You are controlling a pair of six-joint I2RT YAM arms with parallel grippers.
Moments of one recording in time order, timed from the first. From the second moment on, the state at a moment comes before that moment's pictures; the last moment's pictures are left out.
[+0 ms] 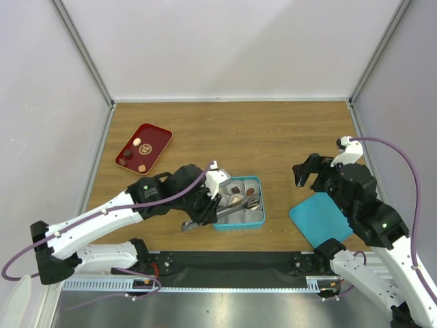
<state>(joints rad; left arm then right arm) -1.04 1.07 1.07 -0.87 0.16 -0.25 0.54 0.61 0.99 -0.73 0.28 0.45</state>
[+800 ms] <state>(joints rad) -1.06 1.23 1.04 -0.79 0.18 -0.25 0.54 0.60 0.99 -0.74 0.29 0.44</state>
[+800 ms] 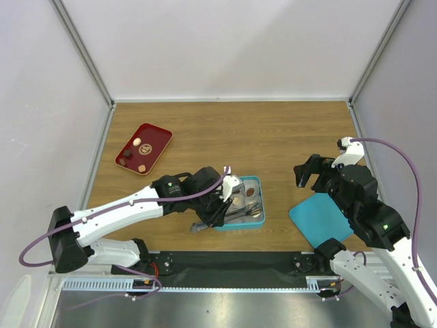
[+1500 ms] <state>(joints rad) -1.06 1.26 1.04 -0.80 0.16 -0.25 0.54 0.60 1.00 -0.74 0.29 0.44</state>
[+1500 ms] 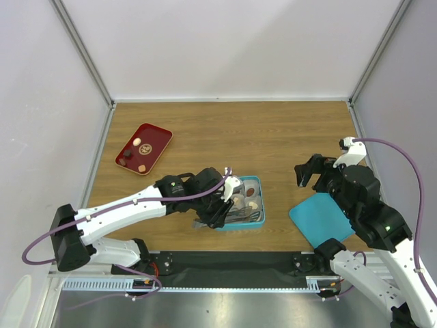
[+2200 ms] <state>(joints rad) -0.98 1.23 1.25 -0.86 0.05 -0.30 0.54 0.58 1.00 -0.74 0.30 0.44</state>
